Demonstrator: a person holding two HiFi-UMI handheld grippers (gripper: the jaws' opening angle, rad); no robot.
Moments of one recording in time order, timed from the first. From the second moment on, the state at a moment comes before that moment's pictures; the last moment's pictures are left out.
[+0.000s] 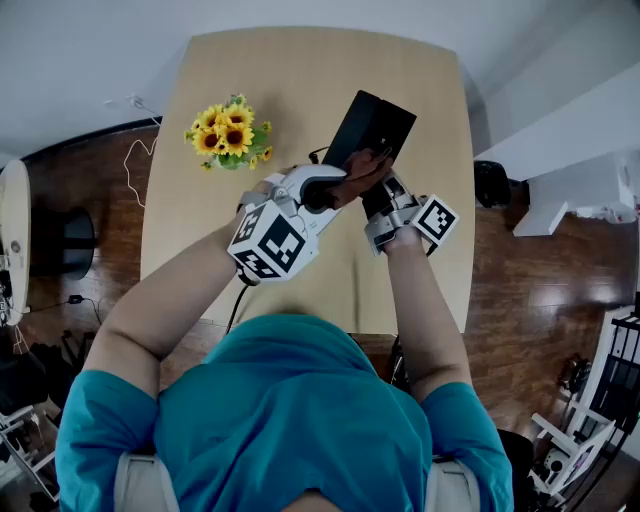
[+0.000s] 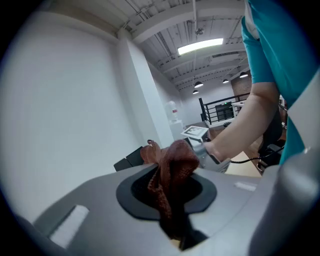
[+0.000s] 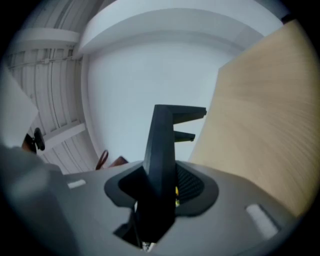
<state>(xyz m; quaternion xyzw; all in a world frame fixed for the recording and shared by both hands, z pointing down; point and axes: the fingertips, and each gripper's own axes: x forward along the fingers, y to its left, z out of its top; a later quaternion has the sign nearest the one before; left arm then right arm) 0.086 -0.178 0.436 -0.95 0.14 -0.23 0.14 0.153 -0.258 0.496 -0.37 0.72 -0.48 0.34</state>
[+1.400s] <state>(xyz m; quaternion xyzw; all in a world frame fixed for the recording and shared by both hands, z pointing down) 0.047 -0.167 0.484 -0.96 0.23 -0.12 -0.13 0.131 -0.235 0.378 -0.26 0.75 -0.42 0.43</state>
